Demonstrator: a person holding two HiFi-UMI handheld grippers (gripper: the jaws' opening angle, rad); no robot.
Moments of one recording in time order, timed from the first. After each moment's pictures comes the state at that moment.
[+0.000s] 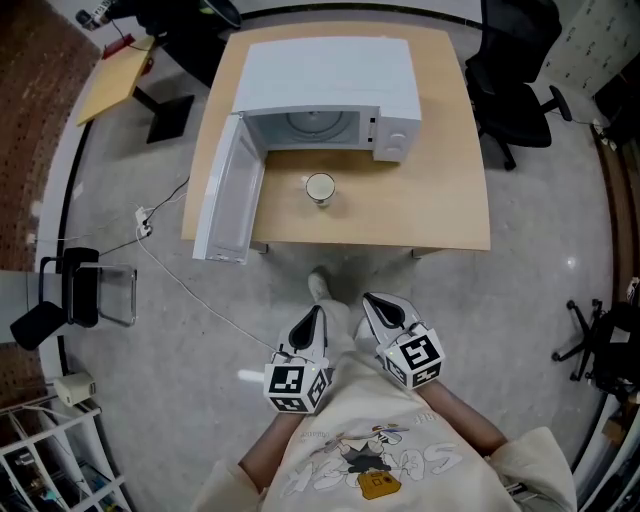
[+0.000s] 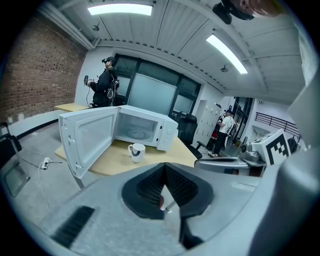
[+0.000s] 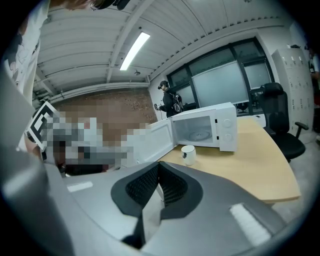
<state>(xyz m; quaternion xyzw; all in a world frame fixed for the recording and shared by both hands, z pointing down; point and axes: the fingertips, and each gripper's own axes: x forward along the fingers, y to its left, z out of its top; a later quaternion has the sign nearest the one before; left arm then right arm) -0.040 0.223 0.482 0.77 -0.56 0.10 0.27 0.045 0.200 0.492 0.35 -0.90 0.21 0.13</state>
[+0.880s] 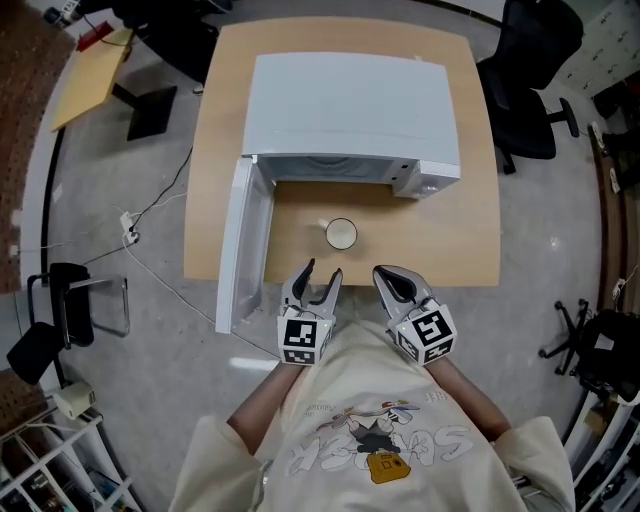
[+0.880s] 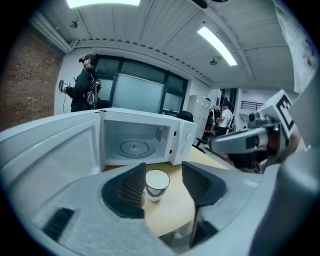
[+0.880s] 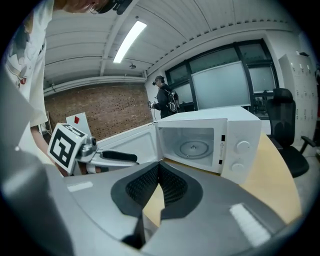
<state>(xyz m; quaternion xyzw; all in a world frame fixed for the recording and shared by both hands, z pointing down) -0.096 -0.002 0.526 0.83 -0.51 0.14 0.20 -0.007 0.003 0.491 0.37 -0.90 0.19 0.16</state>
